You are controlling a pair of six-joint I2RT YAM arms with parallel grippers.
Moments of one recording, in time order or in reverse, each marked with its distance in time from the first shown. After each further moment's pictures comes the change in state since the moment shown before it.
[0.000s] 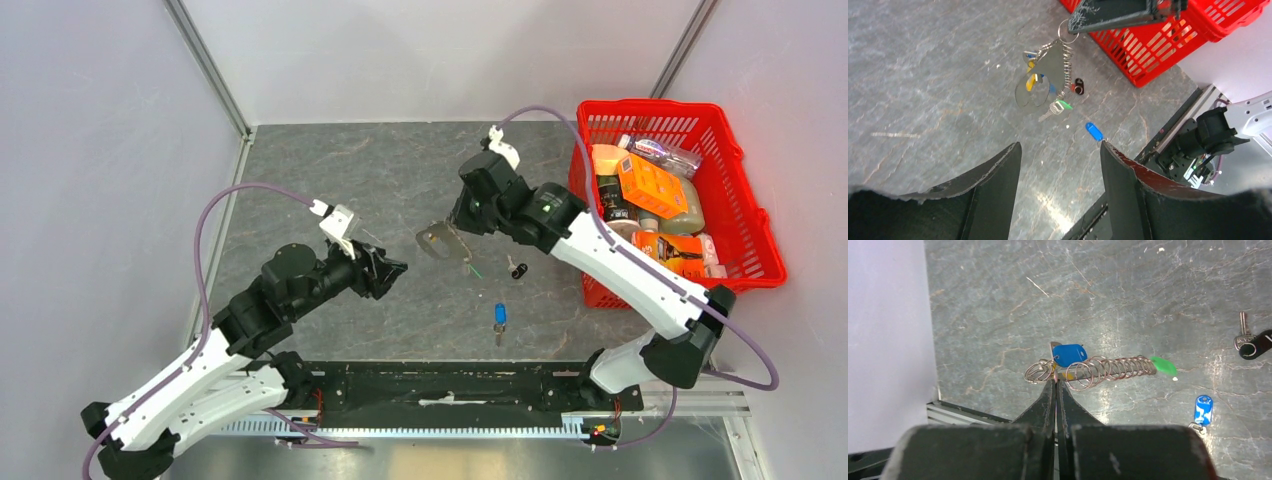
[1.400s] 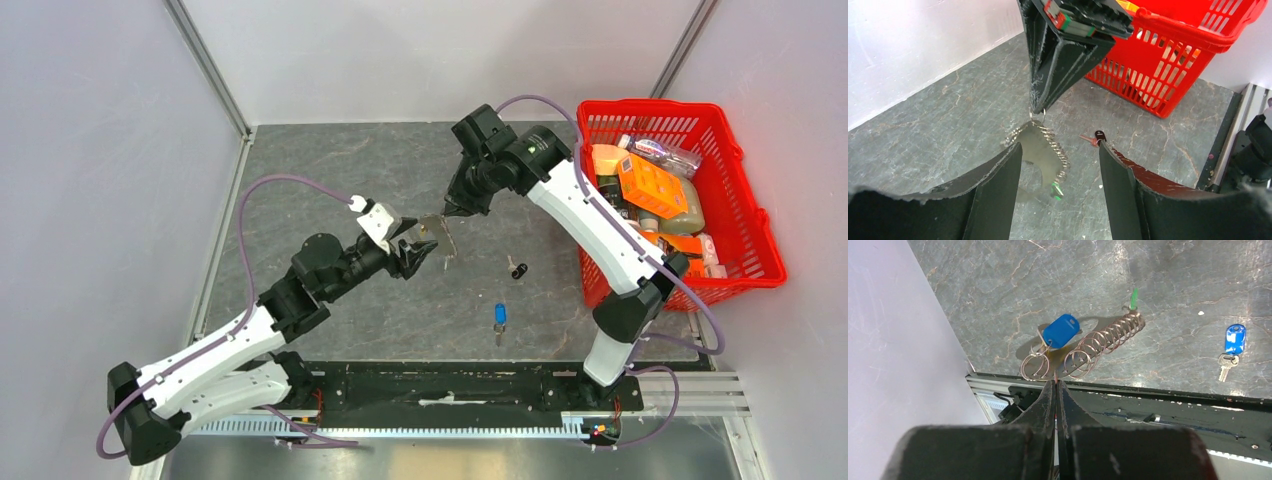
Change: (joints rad) left arm -0.023 0.209 -0.077 0.539 0.069 0.346; right arm -0.125 0.301 0.526 -0.464 -0.290 0.169
